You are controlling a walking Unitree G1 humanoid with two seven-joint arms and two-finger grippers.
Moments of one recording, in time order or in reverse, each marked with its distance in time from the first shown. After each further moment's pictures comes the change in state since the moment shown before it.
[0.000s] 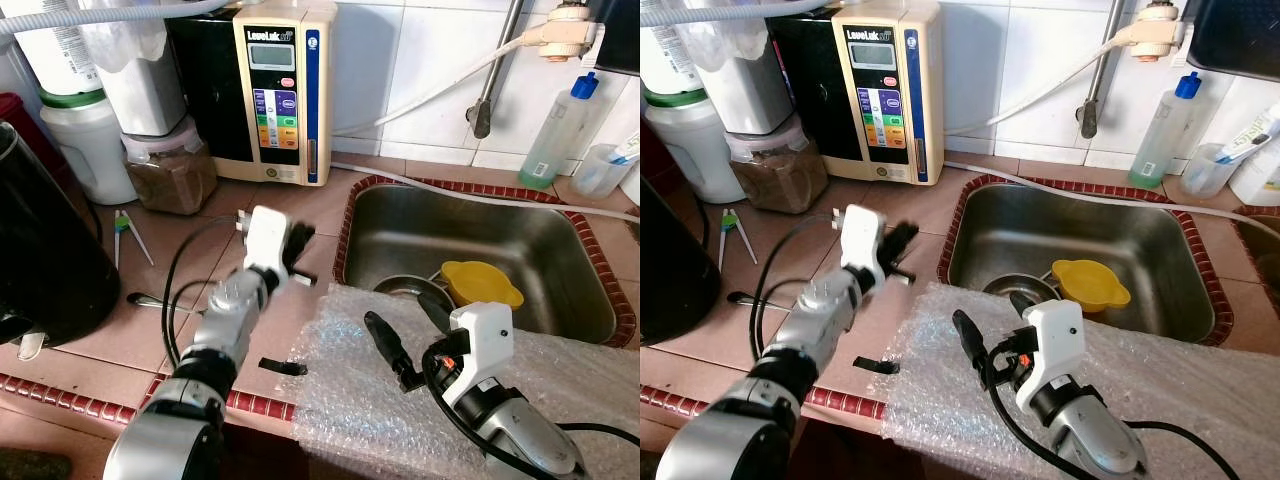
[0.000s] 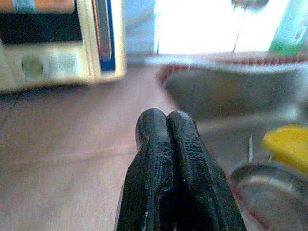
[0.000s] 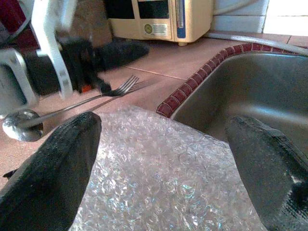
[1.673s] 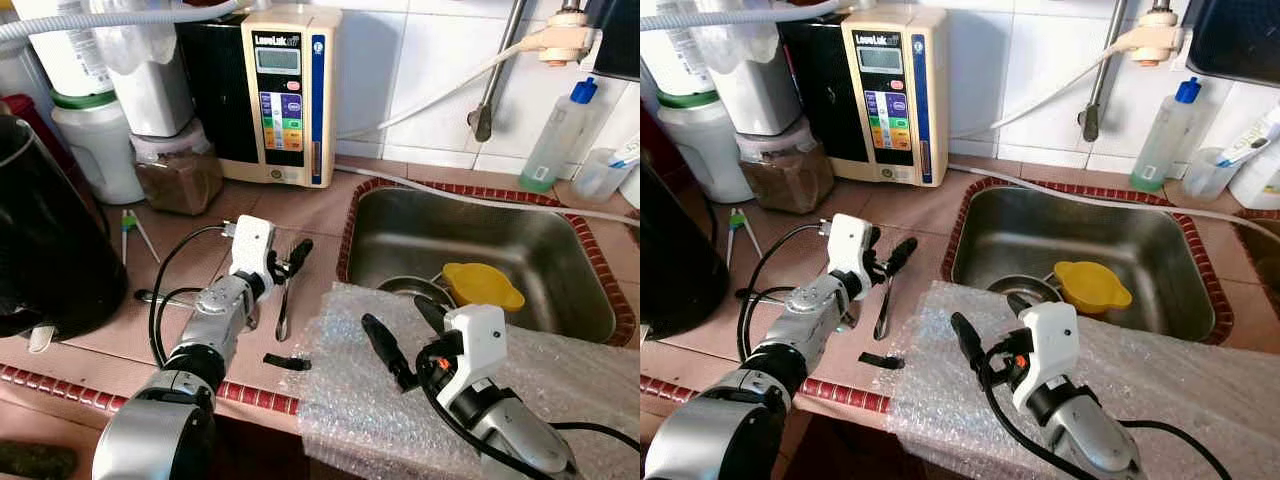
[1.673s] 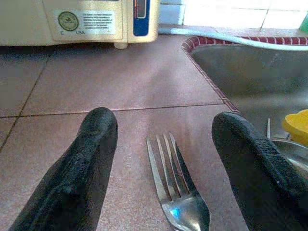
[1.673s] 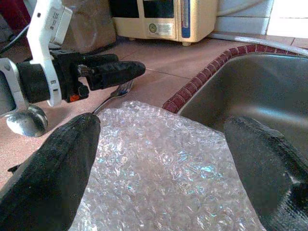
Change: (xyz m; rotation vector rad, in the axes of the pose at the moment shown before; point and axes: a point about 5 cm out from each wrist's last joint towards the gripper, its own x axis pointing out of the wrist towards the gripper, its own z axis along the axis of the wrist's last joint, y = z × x) left arm -0.010 0.019 -0.025 -0.043 0.128 0.062; right arm 0.003 0.000 -0.006 -0.009 0.006 0.003
